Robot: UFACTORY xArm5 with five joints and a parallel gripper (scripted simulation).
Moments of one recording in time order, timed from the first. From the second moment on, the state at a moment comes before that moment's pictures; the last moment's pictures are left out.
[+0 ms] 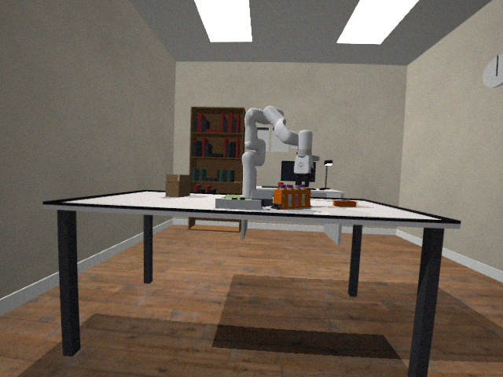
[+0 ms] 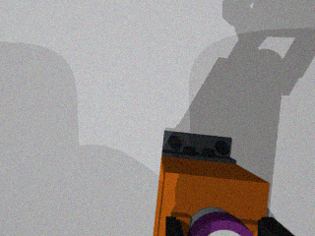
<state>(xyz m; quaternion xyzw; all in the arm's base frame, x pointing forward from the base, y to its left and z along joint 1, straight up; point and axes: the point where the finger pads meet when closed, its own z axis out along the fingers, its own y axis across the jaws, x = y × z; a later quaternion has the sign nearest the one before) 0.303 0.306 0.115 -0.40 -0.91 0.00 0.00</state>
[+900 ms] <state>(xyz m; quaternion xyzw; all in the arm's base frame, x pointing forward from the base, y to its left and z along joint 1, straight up) 0.303 0.306 0.116 -0.08 -1.00 0.00 0.00</state>
